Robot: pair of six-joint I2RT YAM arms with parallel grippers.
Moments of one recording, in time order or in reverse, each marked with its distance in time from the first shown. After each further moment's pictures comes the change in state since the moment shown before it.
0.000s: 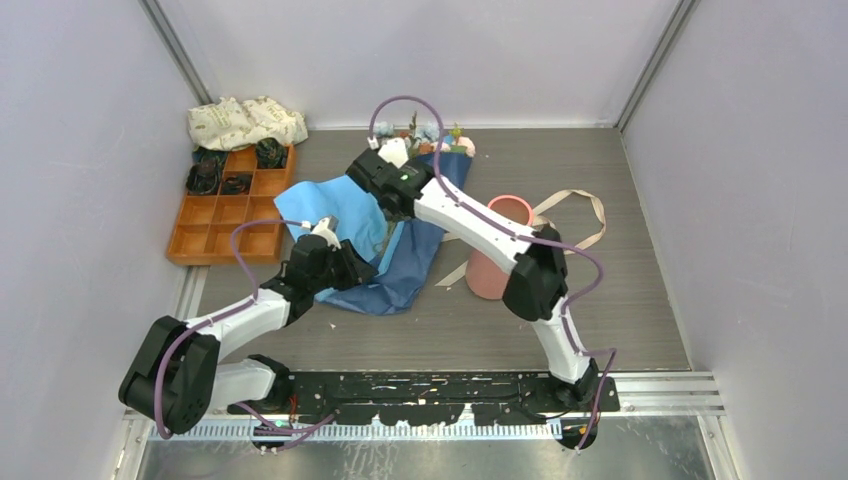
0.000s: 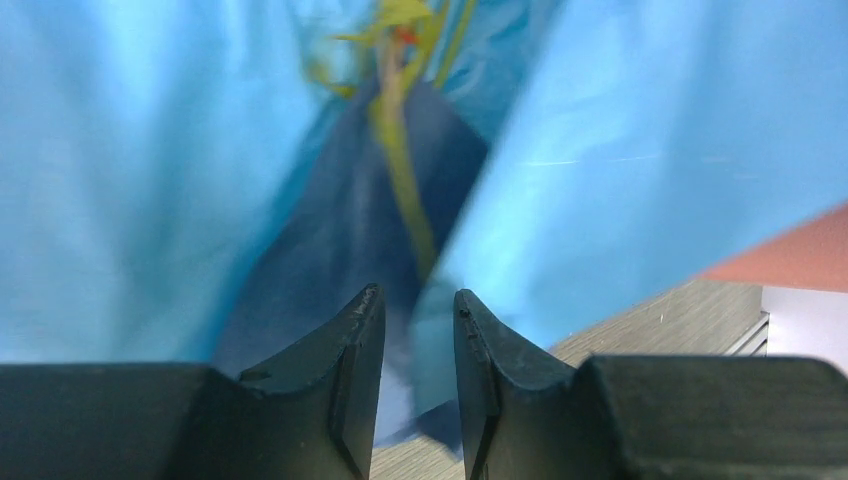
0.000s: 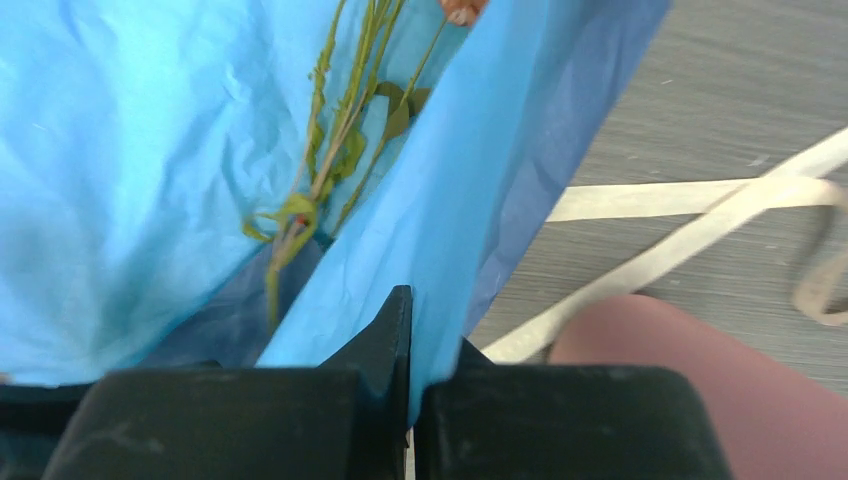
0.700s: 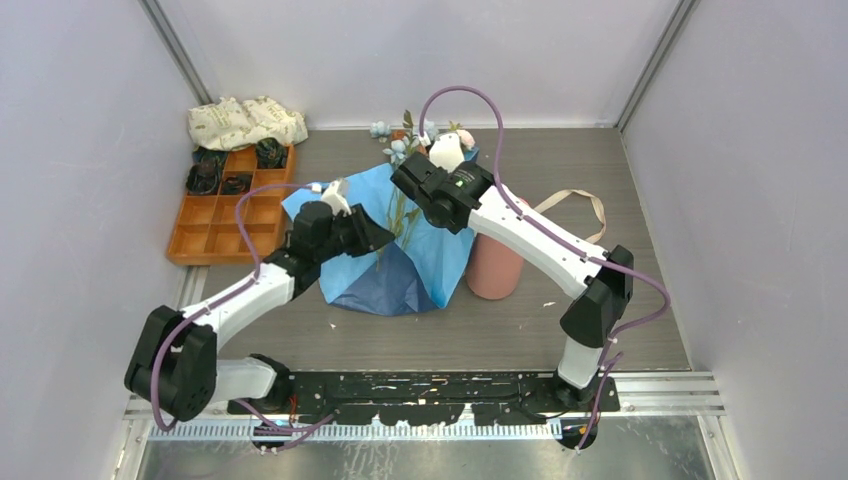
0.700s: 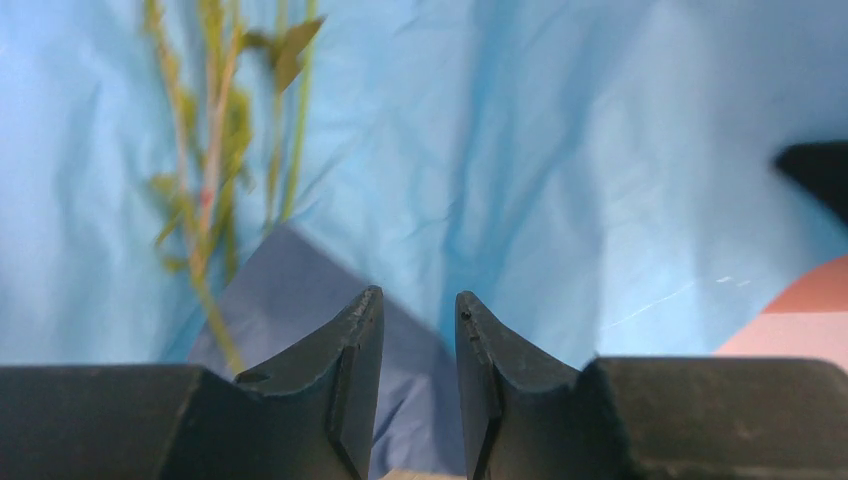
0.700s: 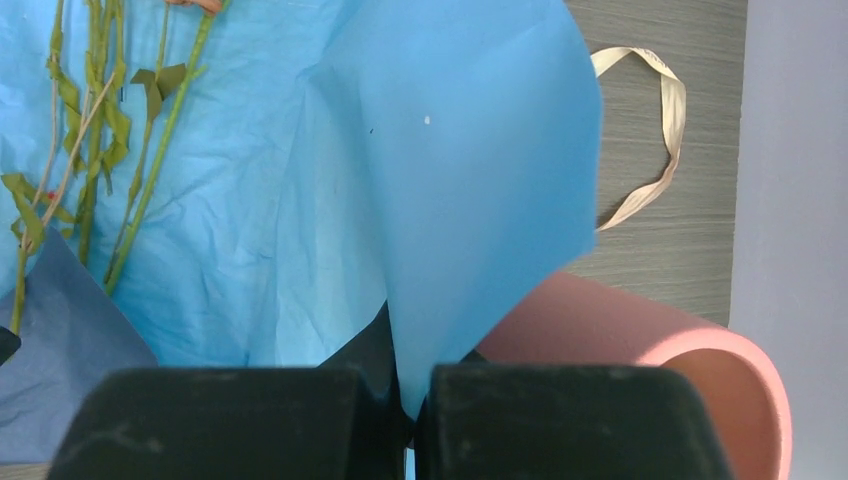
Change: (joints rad) left arm -0.021 0.047 0.215 -0.024 0.065 0.000; right arm -0.027 -0.403 -0.317 -0.122 0.261 -0.009
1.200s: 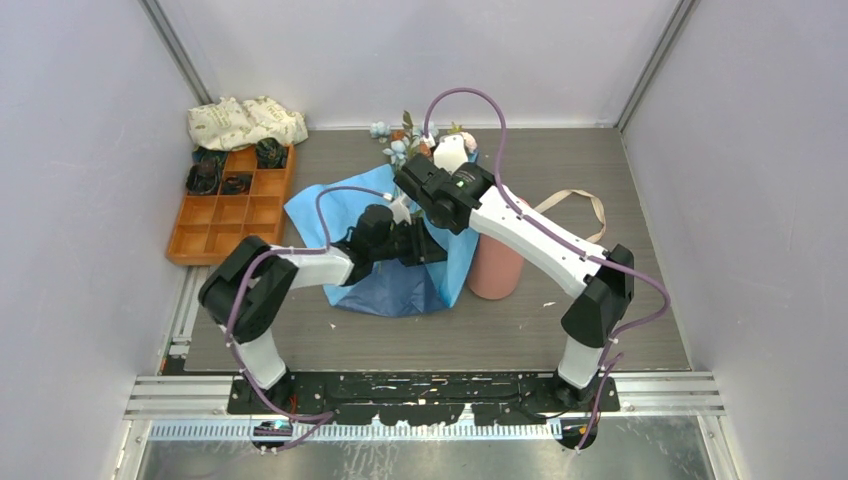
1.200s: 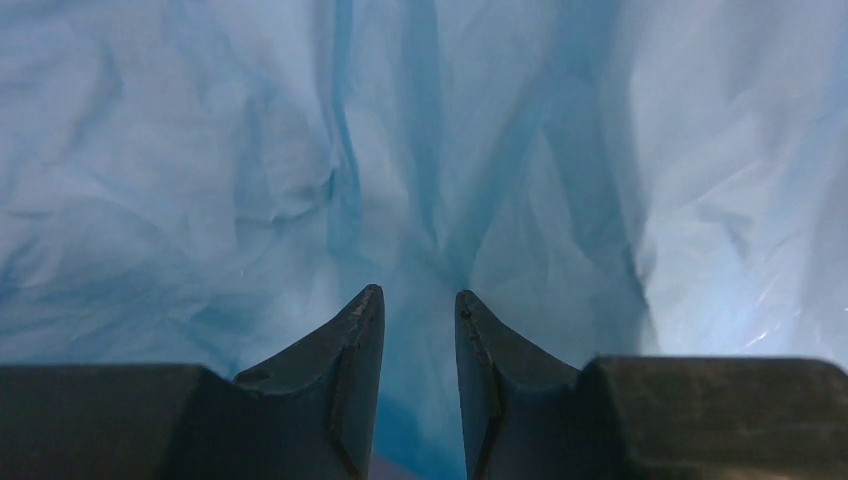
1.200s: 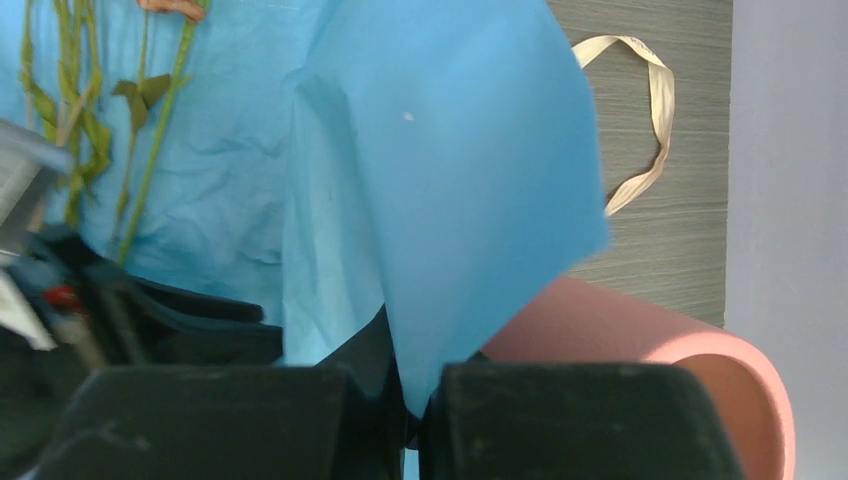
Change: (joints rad) left arm -0.183 0.468 0.196 0.286 0.177 -0.097; right arm -0.019 -0.002 -0.039 0.005 0.015 0.022
